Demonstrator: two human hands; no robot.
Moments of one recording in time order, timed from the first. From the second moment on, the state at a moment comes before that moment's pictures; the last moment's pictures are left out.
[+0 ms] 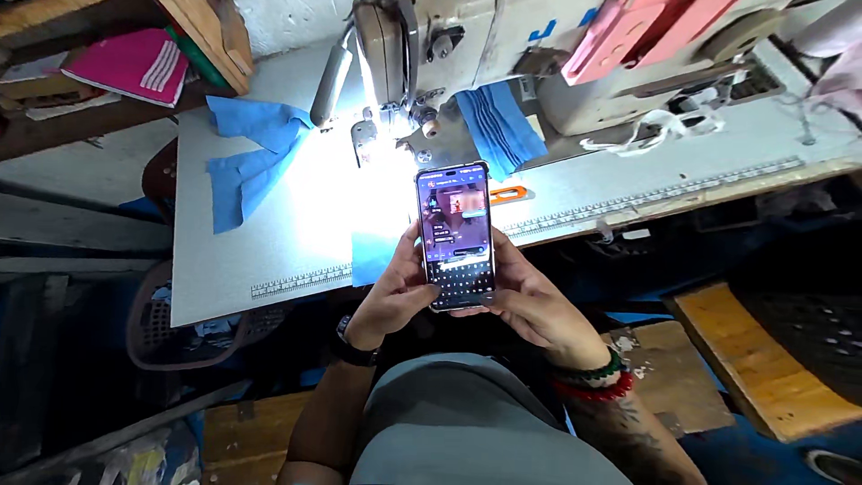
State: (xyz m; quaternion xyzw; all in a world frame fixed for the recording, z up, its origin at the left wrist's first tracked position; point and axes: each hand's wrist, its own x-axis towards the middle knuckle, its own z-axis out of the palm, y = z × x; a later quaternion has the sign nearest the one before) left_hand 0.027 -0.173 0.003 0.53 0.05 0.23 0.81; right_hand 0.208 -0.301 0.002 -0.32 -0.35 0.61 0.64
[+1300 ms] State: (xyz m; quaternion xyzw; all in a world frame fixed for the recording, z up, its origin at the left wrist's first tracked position) left_hand 0.022 -0.169 -0.007 0.52 0.03 0.24 0.82; right_hand 0.207 -0.295 -0.009 -0.33 -0.40 0.60 0.61
